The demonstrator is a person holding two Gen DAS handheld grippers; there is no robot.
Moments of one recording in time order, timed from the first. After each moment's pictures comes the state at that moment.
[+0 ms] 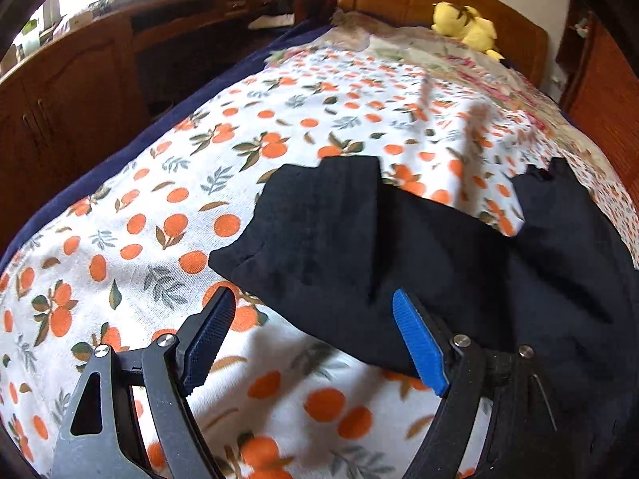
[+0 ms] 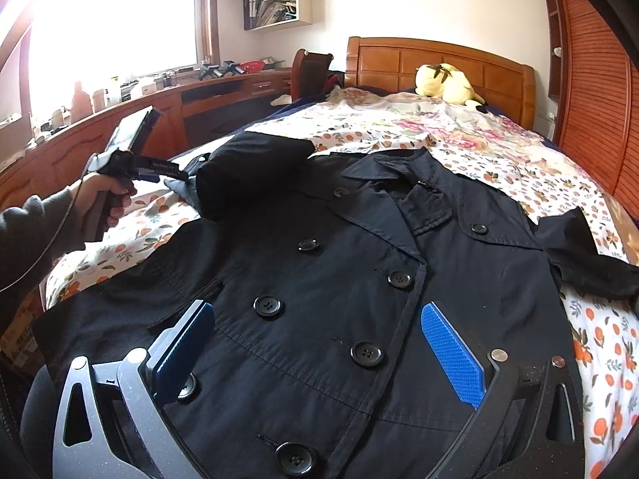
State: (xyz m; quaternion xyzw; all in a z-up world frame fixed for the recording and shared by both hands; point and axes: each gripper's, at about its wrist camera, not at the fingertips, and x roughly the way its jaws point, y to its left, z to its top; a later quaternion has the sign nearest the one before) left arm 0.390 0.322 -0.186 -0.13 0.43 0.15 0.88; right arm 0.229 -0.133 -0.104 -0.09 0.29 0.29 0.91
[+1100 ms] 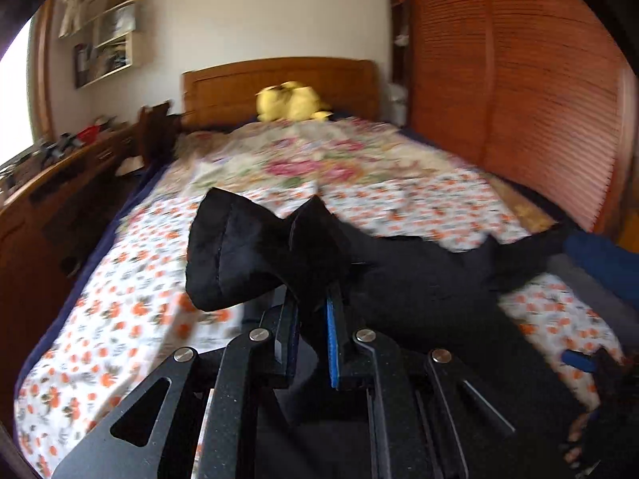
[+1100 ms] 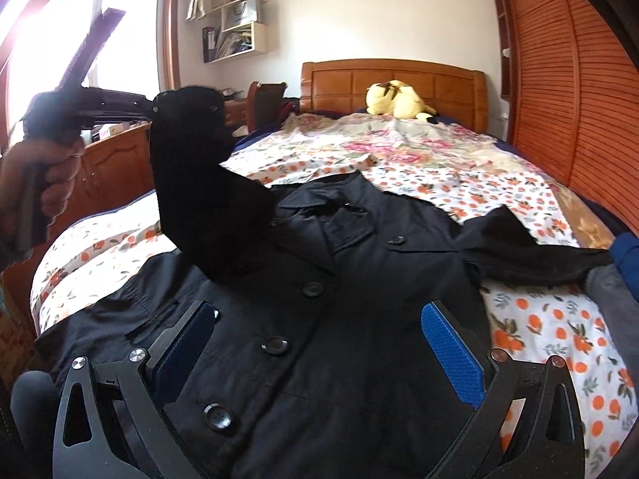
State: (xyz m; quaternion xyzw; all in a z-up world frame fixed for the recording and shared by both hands) left arm 0.310 0.049 0.005 0.01 0.28 -0.07 0.96; right arm 0.197 -0.205 -0.082 -0.05 0.26 0.23 0.94
